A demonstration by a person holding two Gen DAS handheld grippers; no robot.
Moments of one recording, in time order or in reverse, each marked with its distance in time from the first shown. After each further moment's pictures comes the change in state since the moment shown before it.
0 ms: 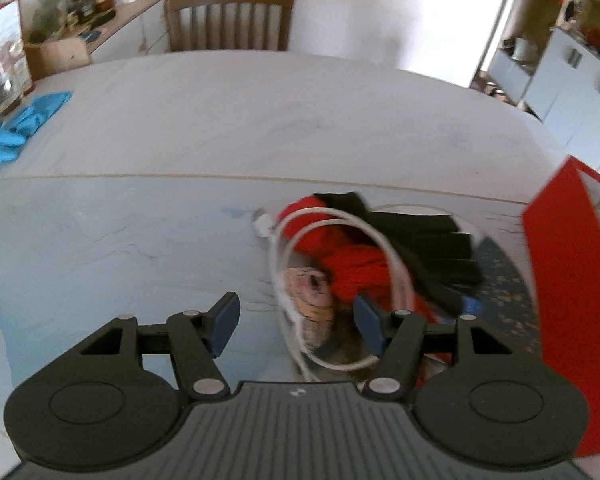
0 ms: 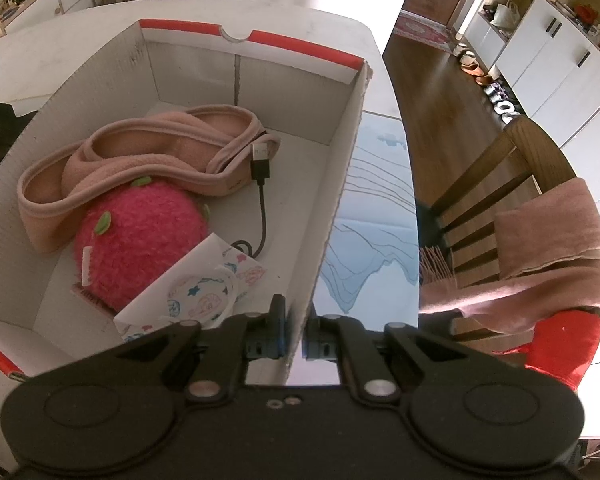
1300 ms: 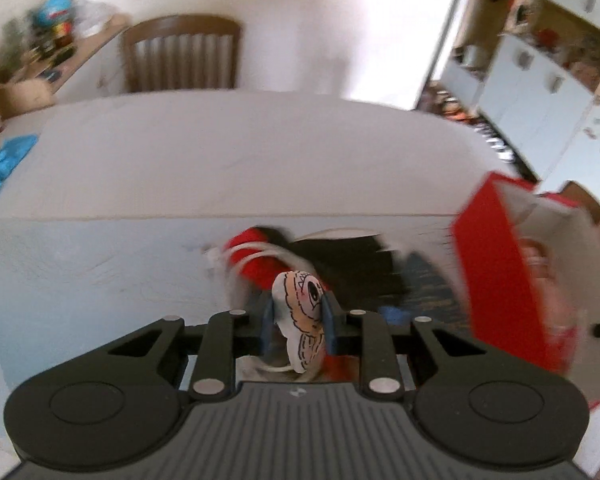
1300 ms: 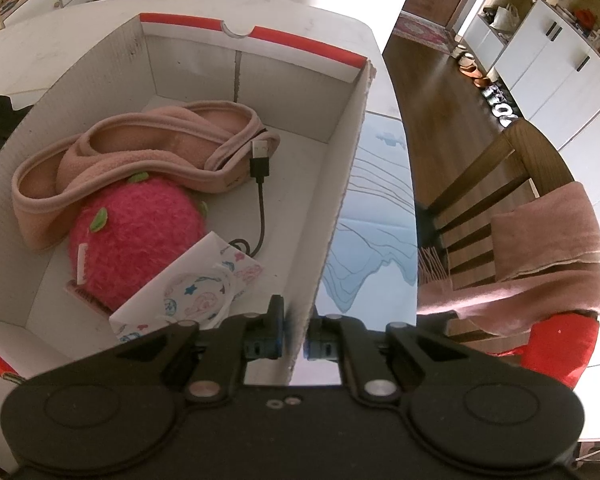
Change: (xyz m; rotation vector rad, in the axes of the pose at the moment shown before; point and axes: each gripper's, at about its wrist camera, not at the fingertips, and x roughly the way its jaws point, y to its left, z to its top) left arm -0.059 -0.035 0.007 0.101 -0.075 -0.151; right arm 0.002 0.005 0.001 -0.018 0.007 -0.019
